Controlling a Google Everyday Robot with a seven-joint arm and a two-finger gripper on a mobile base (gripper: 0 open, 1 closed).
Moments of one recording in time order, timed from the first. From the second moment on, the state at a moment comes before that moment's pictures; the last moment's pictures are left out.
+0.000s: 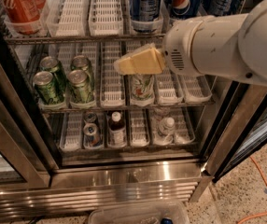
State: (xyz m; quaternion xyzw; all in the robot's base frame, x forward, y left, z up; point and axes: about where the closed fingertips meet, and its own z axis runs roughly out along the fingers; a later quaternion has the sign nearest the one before) arm 0.529 -0.045 1.019 -0.33 0.76 0.10 0.55
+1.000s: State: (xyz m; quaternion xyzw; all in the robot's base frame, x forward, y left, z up) arm 0.552 -0.020 1.029 -0.32 0.73 0.14 0.59
